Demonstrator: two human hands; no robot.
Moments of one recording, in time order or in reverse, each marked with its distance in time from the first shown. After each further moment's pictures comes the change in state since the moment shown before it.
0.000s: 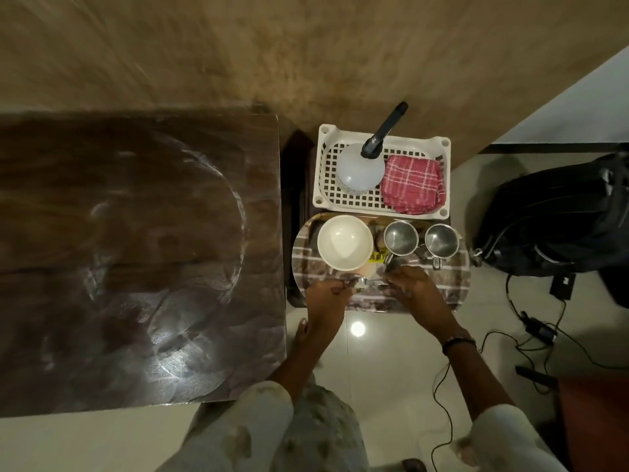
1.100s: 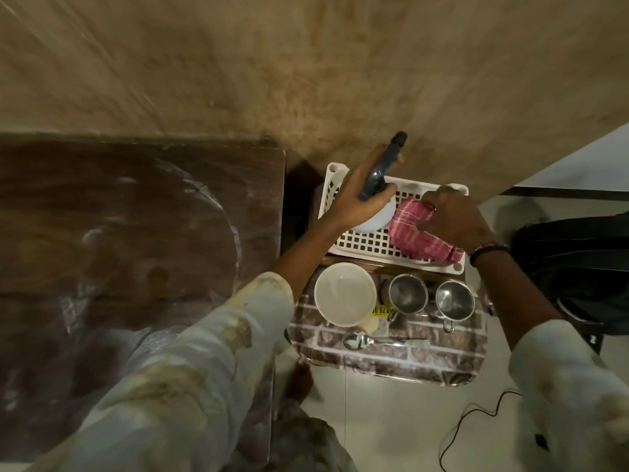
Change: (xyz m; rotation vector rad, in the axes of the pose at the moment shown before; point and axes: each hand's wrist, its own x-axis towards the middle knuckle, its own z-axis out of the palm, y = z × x) left_hand 0.138 0.199 -0.029 -0.004 -0.105 0.694; right_hand 0.201 0.014 -0.124 -0.387 -0.014 0.129
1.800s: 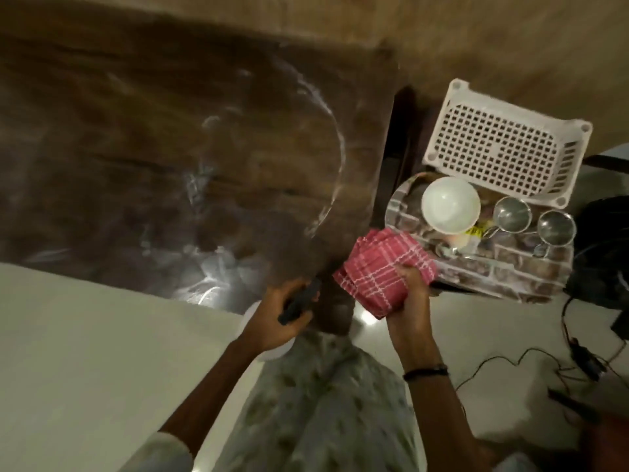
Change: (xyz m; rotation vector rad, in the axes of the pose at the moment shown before) left_hand -0.417 -0.100 -0.139 -0.092 -0.042 -0.415; right_hand -0.263 -0.277 0.106 1.863 -0.023 0.740
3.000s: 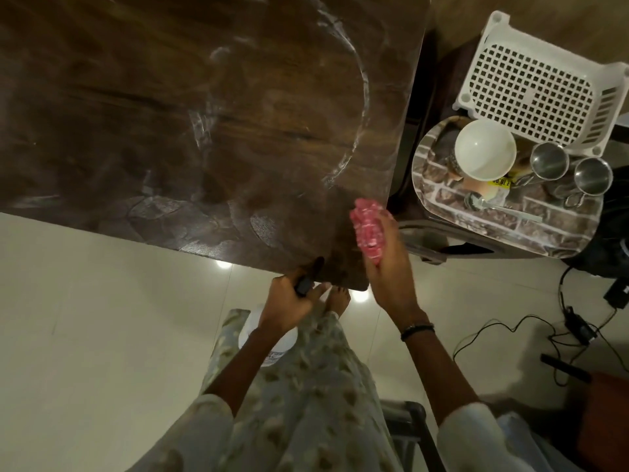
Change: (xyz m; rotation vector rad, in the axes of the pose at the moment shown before) left_hand -0.039 -0.072 0.037 0.056 0.271 -0.213; right_hand 0.025 0.099 -0.031 -1.301 -0.217 -0.732
